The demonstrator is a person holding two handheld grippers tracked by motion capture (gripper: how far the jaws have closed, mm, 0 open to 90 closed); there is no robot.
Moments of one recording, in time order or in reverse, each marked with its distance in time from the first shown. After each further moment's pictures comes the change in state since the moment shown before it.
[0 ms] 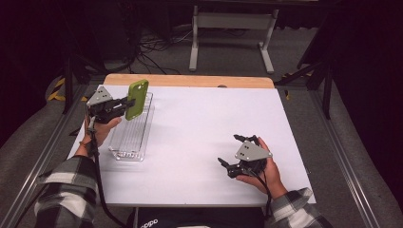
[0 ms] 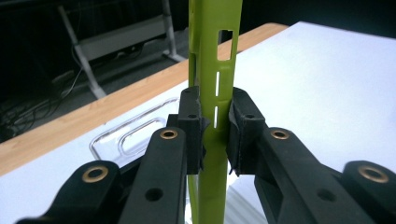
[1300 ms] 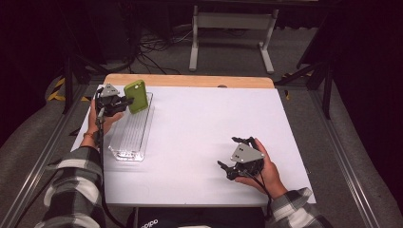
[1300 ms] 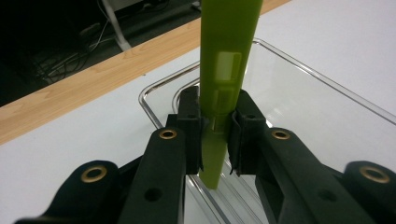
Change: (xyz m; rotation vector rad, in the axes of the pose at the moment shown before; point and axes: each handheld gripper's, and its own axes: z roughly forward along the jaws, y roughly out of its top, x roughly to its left) left arm 0.039 -0.016 0.041 0.194 0.124 -0.006; right arm 0.005 -0.004 0.008 0.081 0.008 -0.066
